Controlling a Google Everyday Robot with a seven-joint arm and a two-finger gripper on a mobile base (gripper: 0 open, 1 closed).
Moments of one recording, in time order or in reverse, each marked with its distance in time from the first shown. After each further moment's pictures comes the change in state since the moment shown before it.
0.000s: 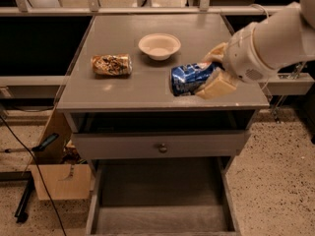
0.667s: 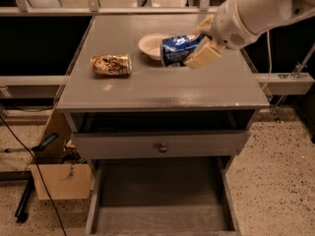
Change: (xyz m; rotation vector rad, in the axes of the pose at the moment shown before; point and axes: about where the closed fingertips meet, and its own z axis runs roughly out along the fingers) arm -0.027 -0.073 0.026 -0.011 -0.074 0.006
